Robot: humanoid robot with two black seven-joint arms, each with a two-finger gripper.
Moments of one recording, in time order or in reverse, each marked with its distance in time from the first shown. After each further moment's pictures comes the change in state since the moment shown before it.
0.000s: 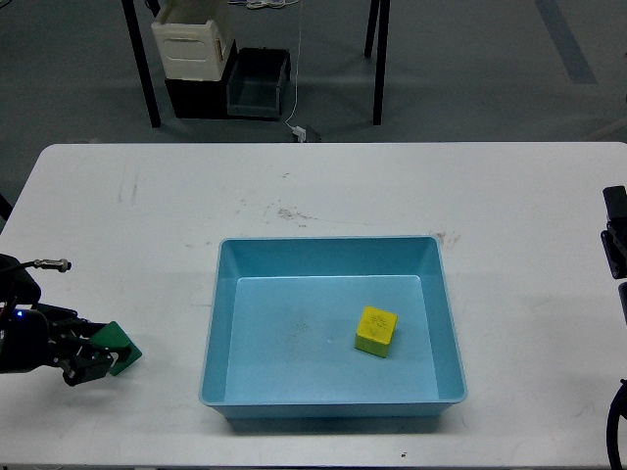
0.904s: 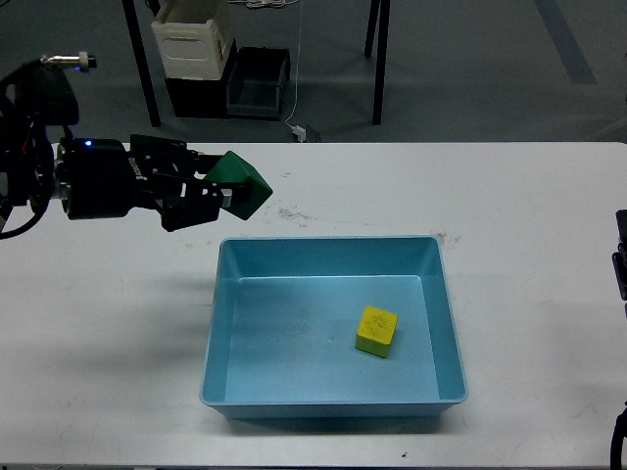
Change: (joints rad) left arm -0.547 -0.177 0.018 -0.230 -0.314 -0.183 0.000; right arm -0.053 -0.003 -0.016 -0.011 0.006 -0.089 0.000
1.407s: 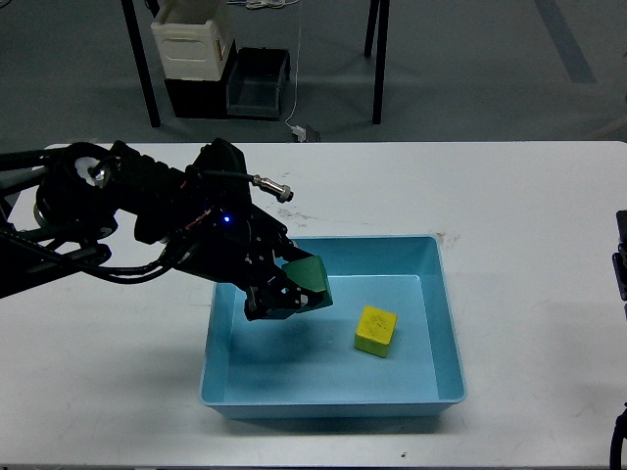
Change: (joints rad) left arm -0.161 -0.318 0.322 0.154 0.324 -0.067 0.000; right arm -0.002 0.003 -0.004 0.002 0.000 -0.002 0.000
